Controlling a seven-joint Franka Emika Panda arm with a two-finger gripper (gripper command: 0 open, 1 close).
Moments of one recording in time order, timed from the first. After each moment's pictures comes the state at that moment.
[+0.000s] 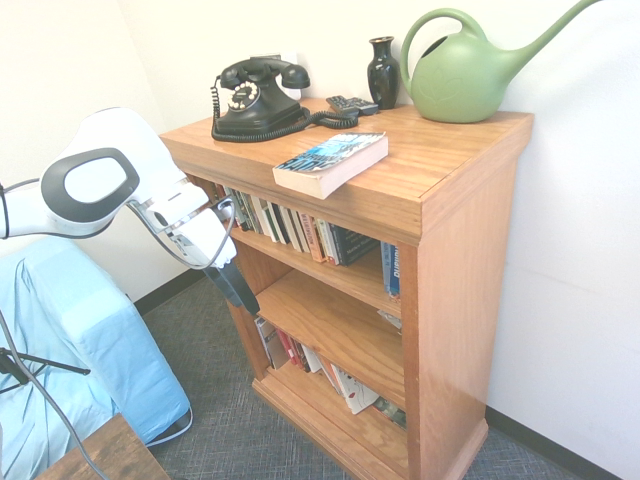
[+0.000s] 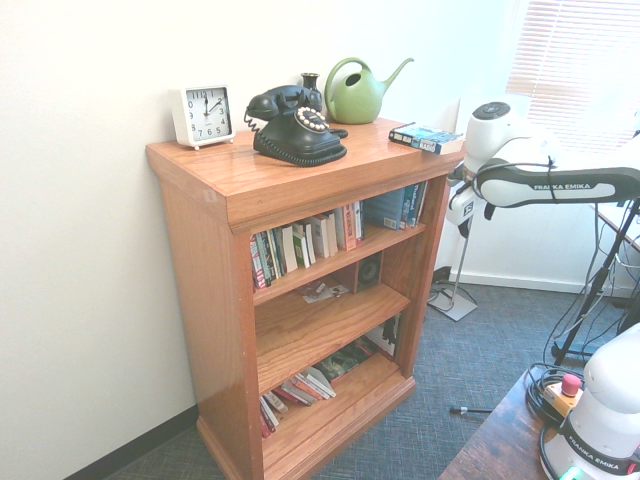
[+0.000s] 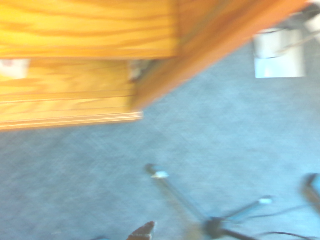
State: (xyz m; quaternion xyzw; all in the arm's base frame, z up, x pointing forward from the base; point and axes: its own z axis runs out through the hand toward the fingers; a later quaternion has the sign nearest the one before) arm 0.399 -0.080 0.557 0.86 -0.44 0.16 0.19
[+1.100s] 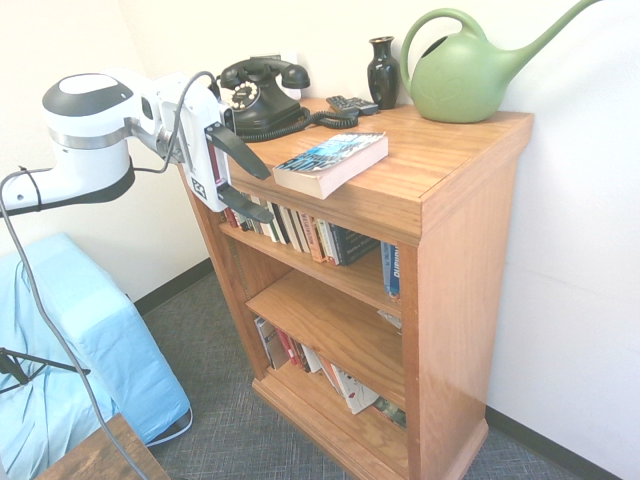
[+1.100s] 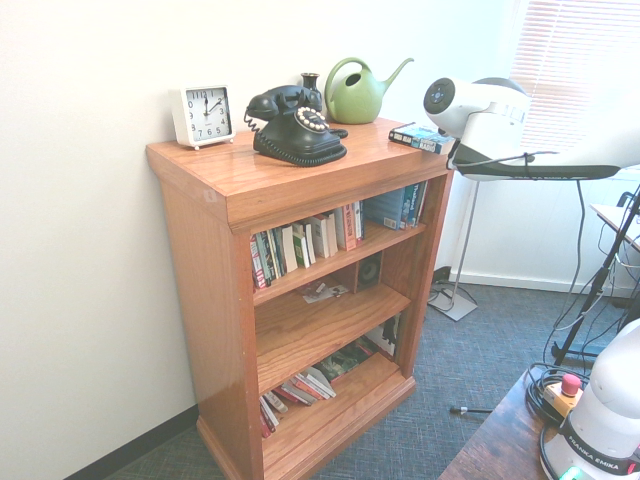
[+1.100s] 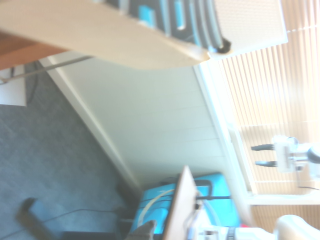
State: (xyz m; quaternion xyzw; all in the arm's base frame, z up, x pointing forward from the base) arm 0.460 -0.083 0.658 0.73 -0.37 0.27 0.51
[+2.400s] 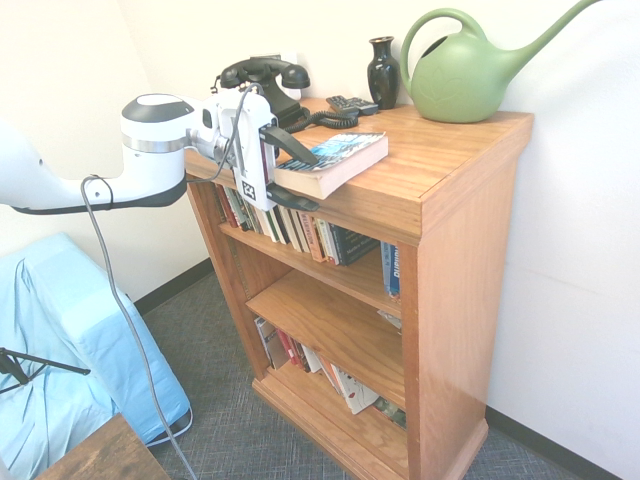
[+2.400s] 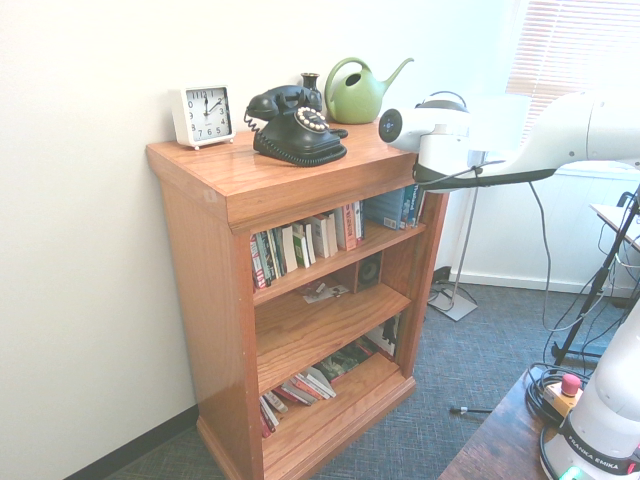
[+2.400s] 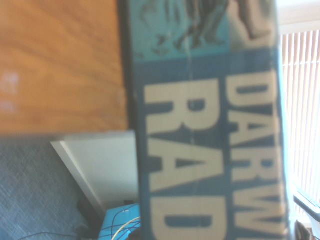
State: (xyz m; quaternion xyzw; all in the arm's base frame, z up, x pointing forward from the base) arm 0.545 -0.059 0.617 0.72 -0.33 0.28 0.55
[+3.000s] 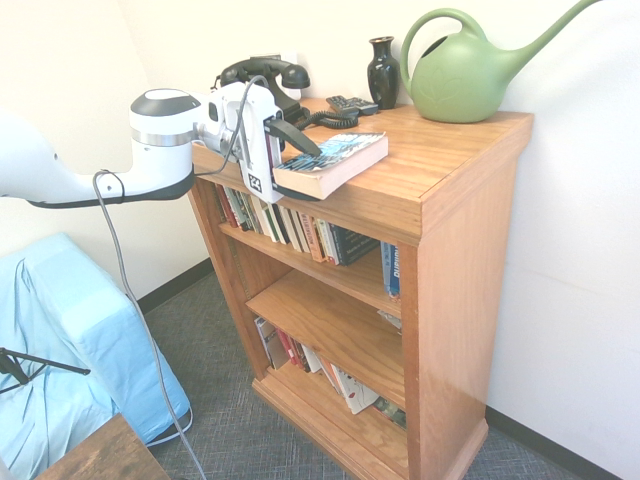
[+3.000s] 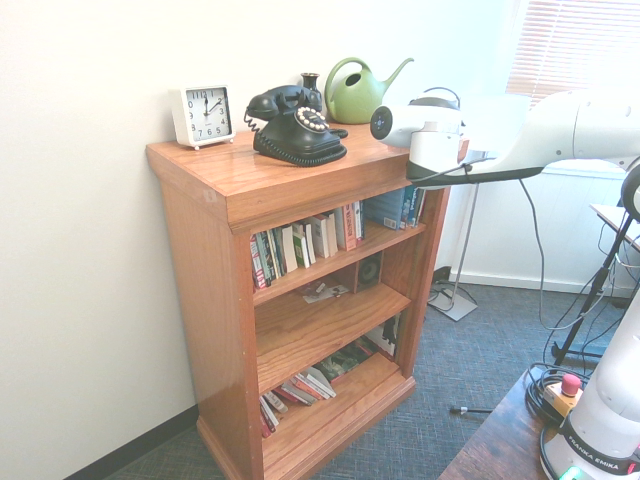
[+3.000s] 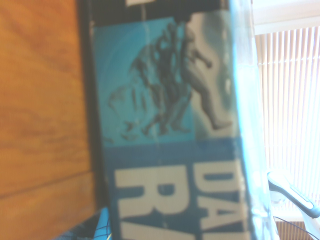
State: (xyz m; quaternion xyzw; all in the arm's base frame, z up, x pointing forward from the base) arm 0.559 -0.061 0.623 0.71 -0.34 0.28 0.55
